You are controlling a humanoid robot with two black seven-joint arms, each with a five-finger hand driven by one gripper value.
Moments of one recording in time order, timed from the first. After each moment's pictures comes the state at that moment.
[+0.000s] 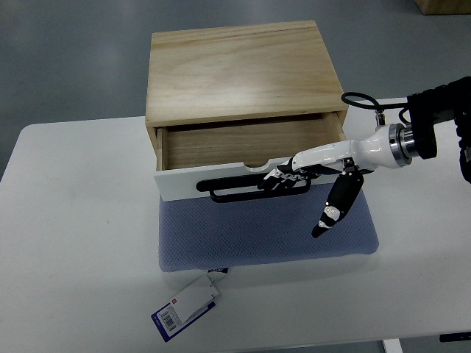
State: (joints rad) left arm 0.02 0.00 -0.08 -0.15 0.00 -0.02 0.08; right arm 1.07 -0.82 0.38 1.70 -0.77 0.61 -0.24
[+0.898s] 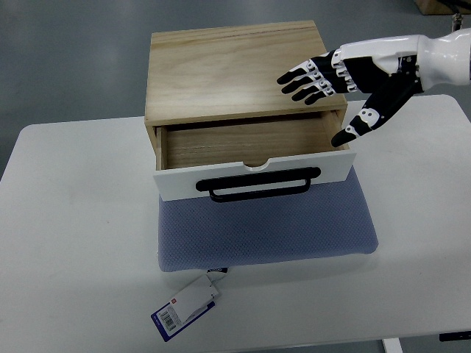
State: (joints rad) left arm 0.02 0.00 -0.08 -0.15 0.00 -0.02 0.08; right arm 1.20 -1.01 0.54 1.58 -0.32 0.61 -0.25
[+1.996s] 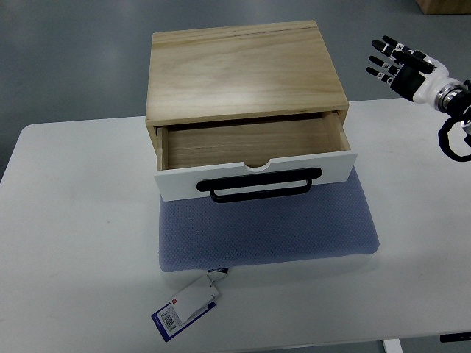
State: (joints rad) left arm 0.02 0.00 -0.08 -0.15 0.00 -0.02 0.08; right arm 0.92 -0.45 0.60 0.61 0.25 0.20 -0.01
